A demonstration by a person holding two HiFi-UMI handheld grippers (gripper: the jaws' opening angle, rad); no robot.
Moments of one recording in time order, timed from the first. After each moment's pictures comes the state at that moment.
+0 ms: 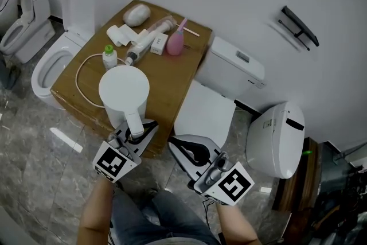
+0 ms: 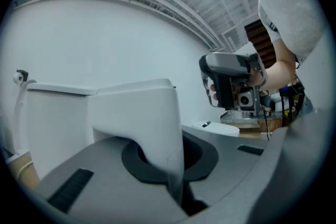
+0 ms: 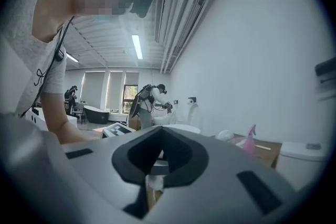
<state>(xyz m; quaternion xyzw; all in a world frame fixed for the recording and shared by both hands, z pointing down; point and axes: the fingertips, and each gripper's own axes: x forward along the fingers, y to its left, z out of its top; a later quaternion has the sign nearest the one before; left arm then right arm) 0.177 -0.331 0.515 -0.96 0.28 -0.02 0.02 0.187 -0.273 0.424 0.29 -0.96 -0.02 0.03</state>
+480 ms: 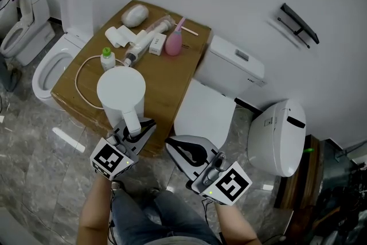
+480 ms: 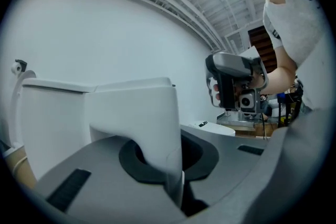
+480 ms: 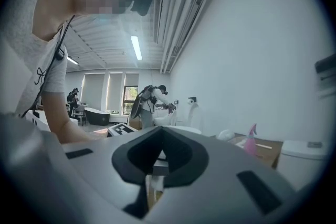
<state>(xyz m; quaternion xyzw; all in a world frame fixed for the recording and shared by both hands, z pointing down) 0.178 -0.338 0.518 -0.96 0.27 -0.03 -0.01 0.189 -0.276 0.420 0.28 -0.96 -0.01 0.03</state>
